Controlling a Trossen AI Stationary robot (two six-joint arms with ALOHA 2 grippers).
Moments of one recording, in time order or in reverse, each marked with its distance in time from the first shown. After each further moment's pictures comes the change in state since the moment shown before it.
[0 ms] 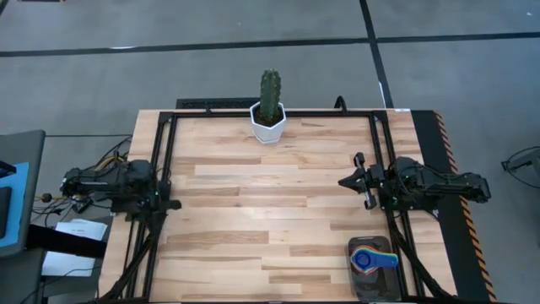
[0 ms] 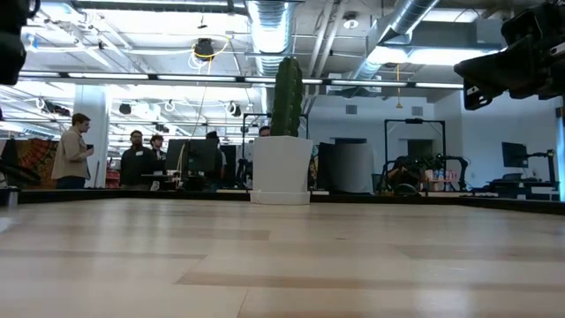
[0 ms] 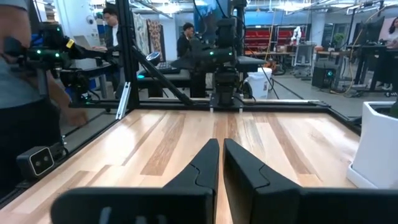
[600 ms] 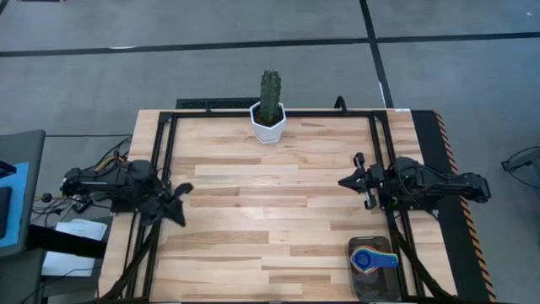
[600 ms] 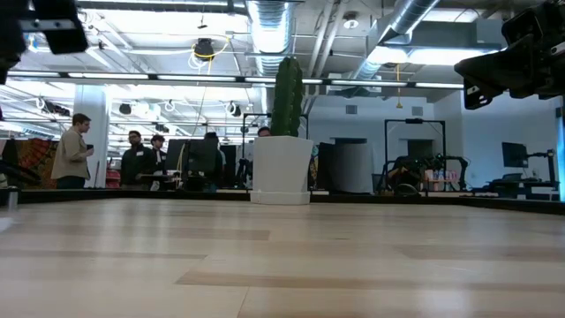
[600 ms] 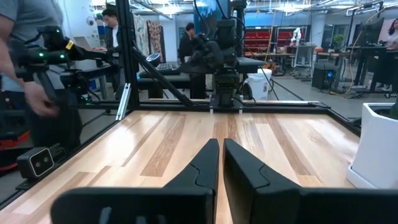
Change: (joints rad) left arm 0.000 0.000 0.007 -0.007 -0.463 -0.084; right arm 0.000 -0.001 0.000 0.000 0.000 0.000
